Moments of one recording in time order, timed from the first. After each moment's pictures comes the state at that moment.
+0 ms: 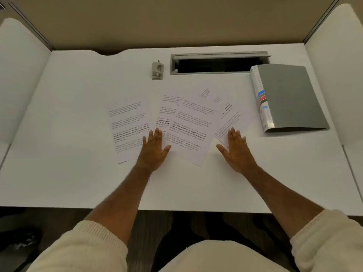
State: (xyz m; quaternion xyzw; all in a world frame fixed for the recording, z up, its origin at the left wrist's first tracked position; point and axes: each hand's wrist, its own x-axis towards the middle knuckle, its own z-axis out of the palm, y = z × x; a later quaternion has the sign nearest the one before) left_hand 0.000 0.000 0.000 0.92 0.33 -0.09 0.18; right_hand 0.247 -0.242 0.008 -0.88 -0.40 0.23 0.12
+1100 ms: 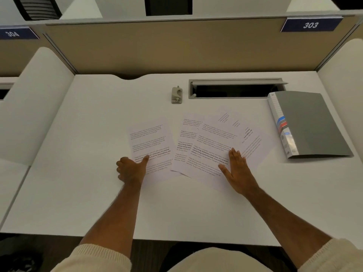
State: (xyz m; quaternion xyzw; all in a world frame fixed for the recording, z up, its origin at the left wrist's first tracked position) left_hand -0.061 0.111 0.022 0.63 0.74 0.04 0.24; right_hand 0.205 -0.169 0.006 -0.87 -0.41 0.23 0.15
